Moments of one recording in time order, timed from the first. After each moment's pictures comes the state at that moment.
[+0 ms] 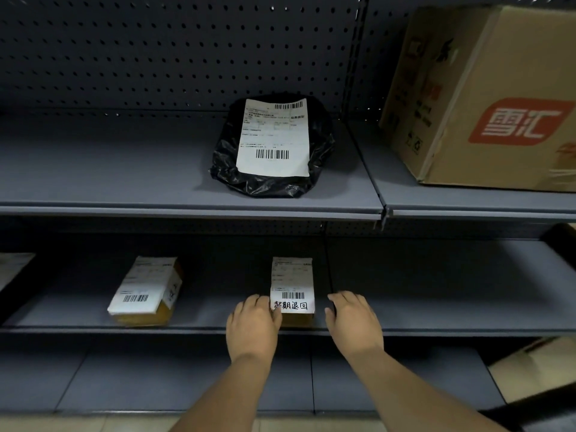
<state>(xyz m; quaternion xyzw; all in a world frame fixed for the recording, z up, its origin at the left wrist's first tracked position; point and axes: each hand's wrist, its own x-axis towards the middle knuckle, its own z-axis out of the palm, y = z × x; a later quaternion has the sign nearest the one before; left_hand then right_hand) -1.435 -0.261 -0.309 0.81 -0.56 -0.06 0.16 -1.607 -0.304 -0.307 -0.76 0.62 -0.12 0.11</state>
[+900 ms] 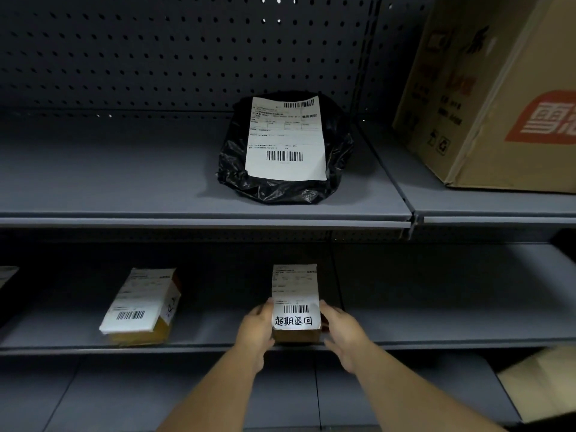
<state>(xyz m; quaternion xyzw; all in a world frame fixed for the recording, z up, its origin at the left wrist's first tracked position) -1.408 -0.298 -0.321 0.65 -0.17 -0.59 0.45 -1.560 -0.324 -0.311 -0.32 0.61 -0.28 0.67</state>
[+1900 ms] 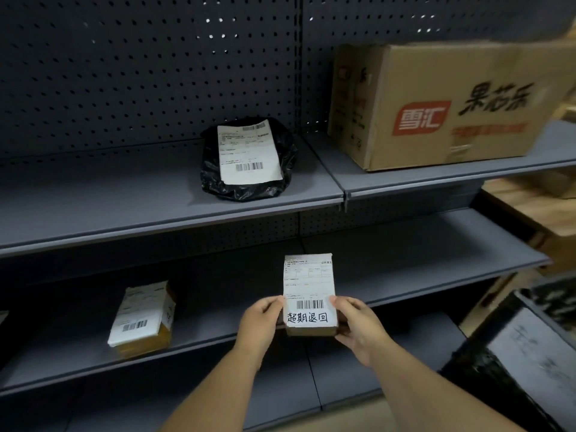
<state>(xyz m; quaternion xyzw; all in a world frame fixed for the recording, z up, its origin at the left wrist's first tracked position) -1.428 -0.232 -0.269 0.65 -0.41 -0.50 0.40 -1.611 -0.229 -0.270 -0.25 0.57 -0.44 0.65</state>
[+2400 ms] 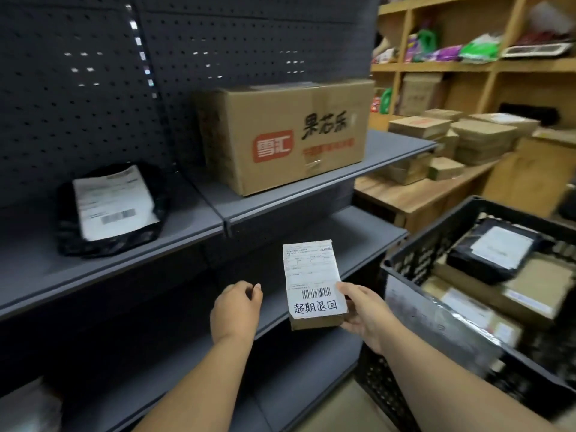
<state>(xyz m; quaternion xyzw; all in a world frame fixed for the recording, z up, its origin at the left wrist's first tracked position) -1.547 -0.260 -0.215 0.64 -0.70 -0.17 0.27 -1.749 -0.170 -0.223 -0.22 0.61 -0.57 0.51</state>
